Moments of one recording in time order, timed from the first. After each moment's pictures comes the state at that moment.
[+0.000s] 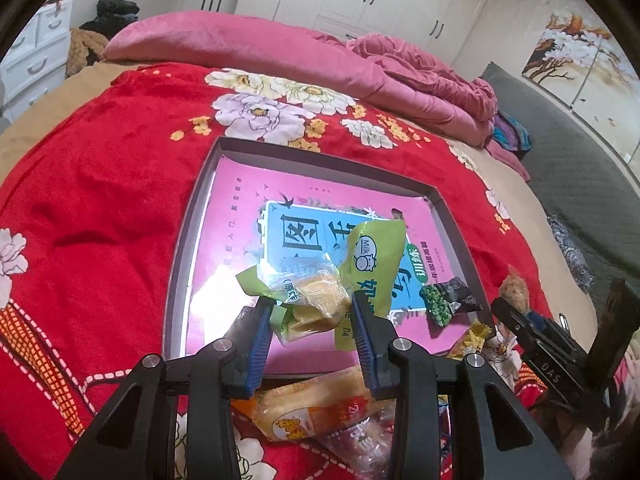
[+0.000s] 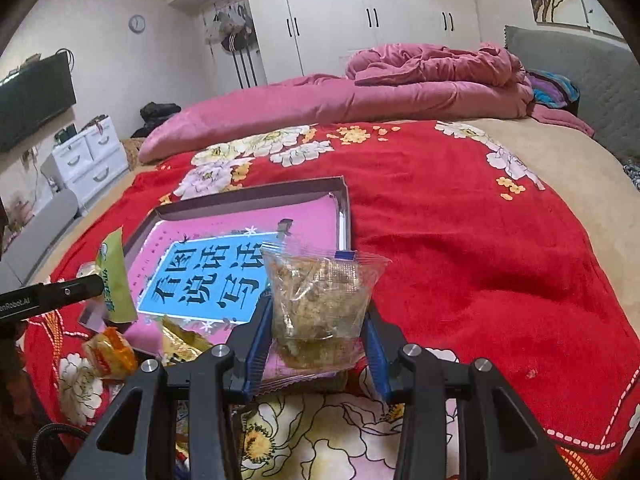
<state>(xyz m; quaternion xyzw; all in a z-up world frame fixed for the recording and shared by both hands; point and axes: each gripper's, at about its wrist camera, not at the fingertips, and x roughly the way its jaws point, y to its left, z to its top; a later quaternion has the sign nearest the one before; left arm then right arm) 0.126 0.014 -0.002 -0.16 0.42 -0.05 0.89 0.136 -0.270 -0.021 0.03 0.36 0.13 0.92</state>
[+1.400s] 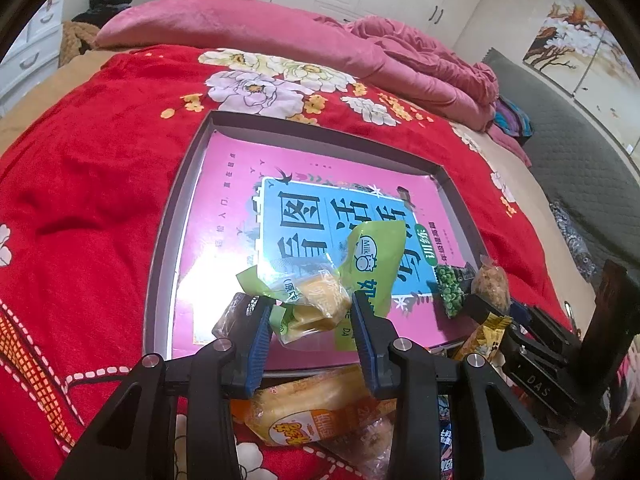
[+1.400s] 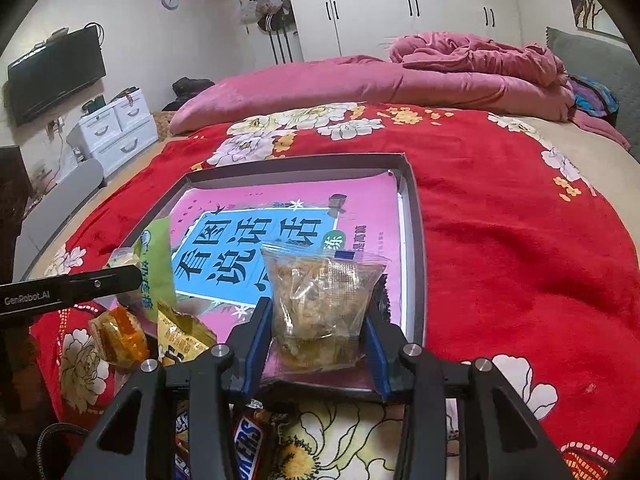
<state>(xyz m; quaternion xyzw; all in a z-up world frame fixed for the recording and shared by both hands) 0.137 0.008 -0.021 -0.15 0.44 -0.06 0.88 0.145 -0.236 -0.042 0.01 0.38 0.20 0.90</state>
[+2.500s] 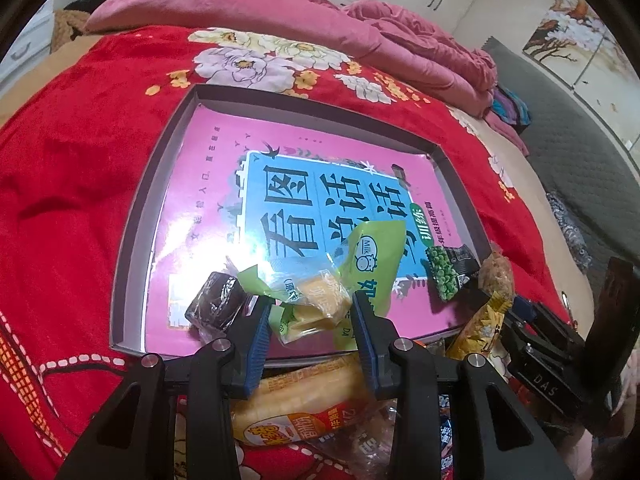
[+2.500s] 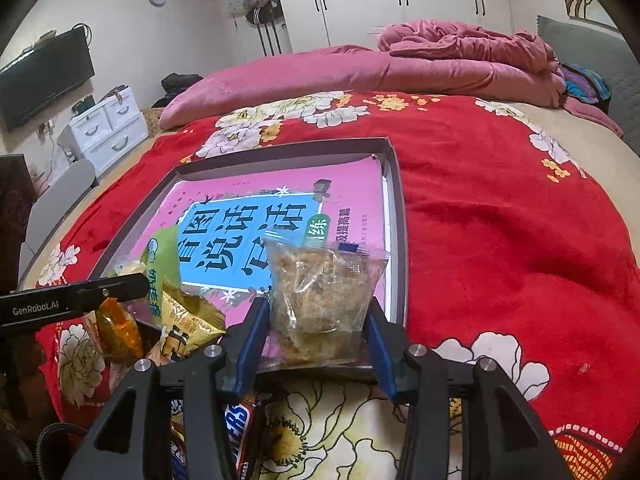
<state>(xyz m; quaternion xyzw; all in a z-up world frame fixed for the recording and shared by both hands) 0.140 -0.002 -0.035 -0.16 0.47 -0.07 0.87 0.142 -0.246 -0.046 0.01 0.40 0.19 0.90</state>
